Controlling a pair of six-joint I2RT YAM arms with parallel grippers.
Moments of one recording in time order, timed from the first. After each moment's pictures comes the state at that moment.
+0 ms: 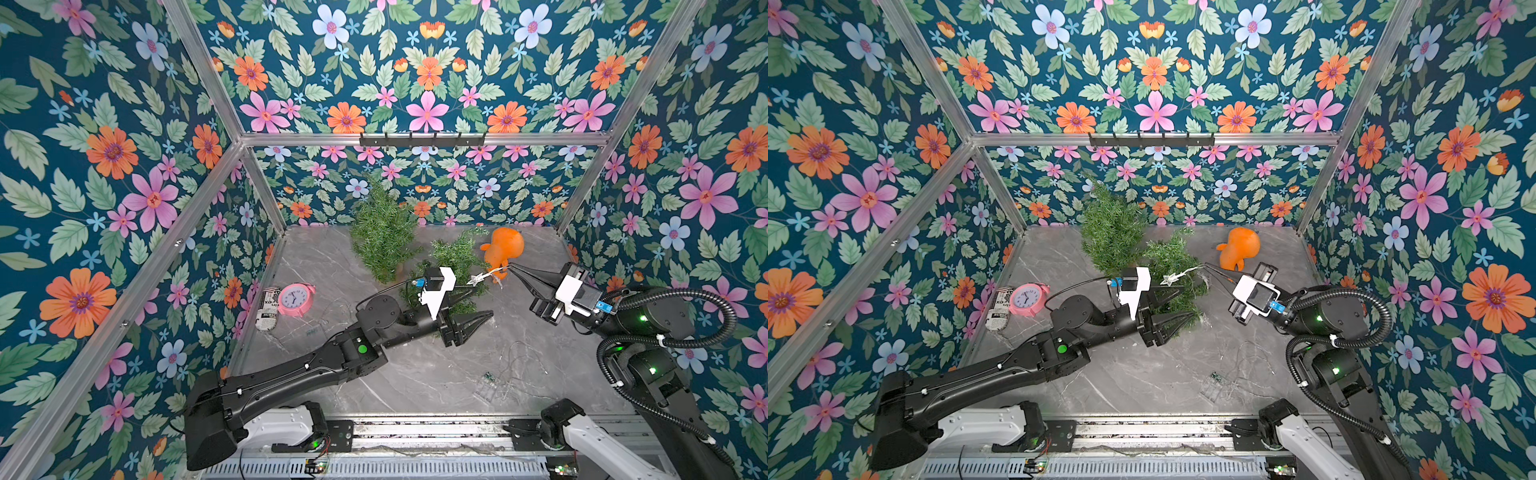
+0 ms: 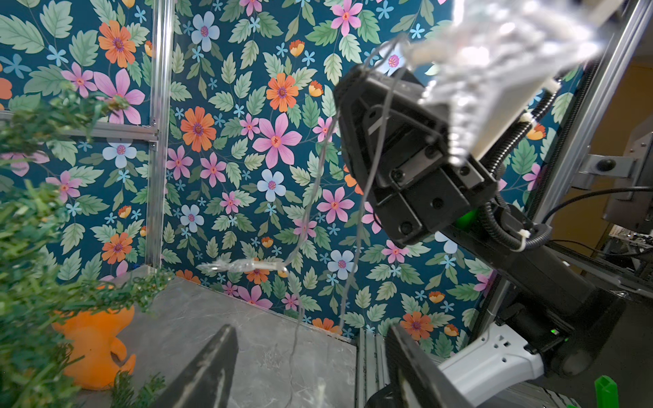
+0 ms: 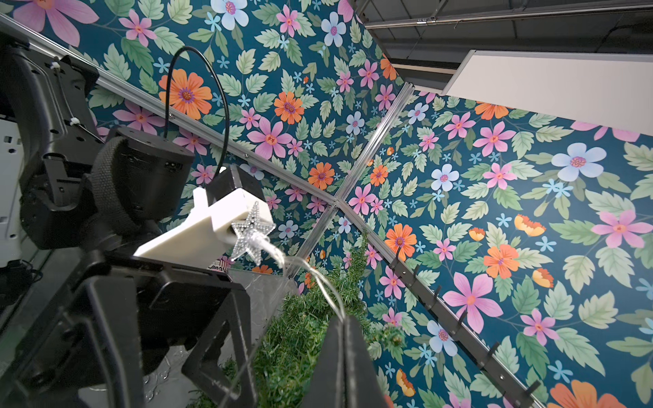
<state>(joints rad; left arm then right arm) -1.15 1.20 0.95 0.48 0.20 -0.27 0.42 0.73 1.10 -0.03 -0.65 -0.43</state>
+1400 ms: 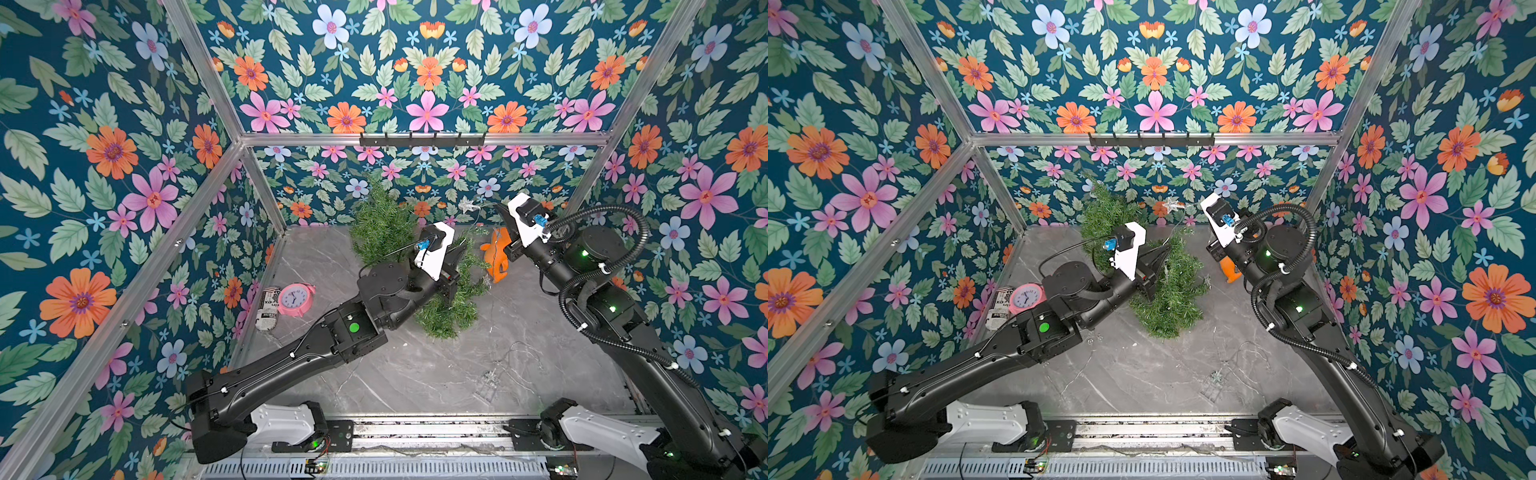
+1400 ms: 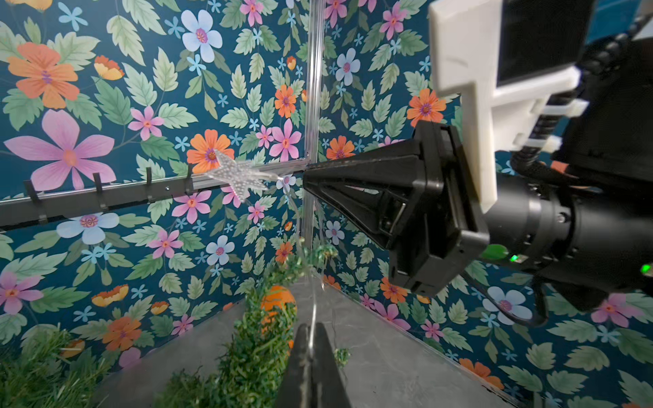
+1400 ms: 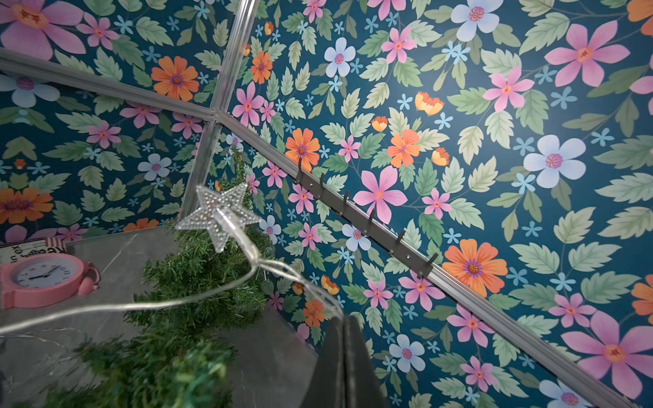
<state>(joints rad) -1.12 1.27 1.35 0.04 -0.28 -0.04 0.51 1.10 1.40 -0.16 -0.01 -0.46</state>
